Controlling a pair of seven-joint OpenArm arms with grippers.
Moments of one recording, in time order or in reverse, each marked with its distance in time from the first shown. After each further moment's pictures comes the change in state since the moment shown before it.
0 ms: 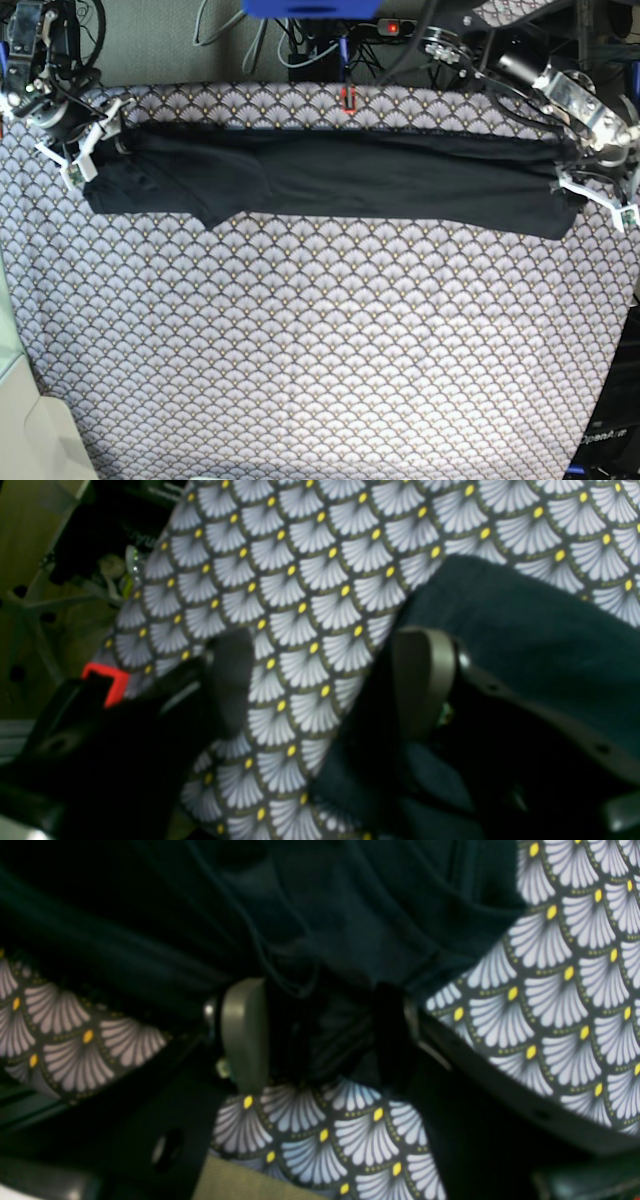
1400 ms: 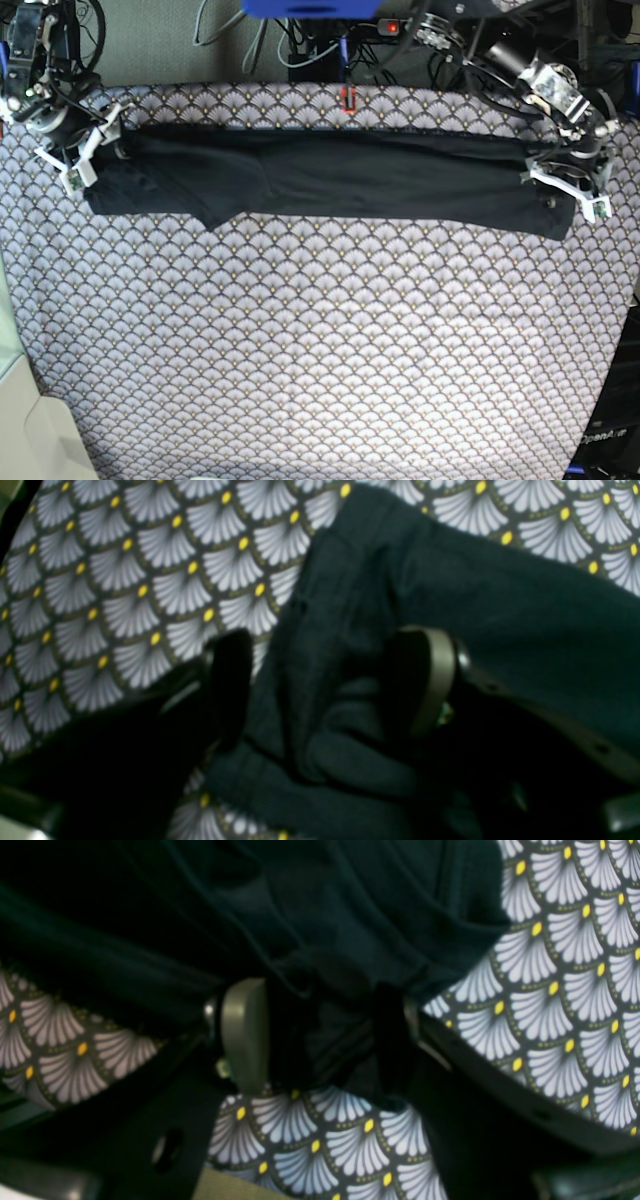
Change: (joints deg) left arm 3.1 1.5 1.7 -7.2 -2.7 -0.1 -3.7; right arm 1.1 0.0 -0.1 -0.1 -0.4 0.0 -0.2
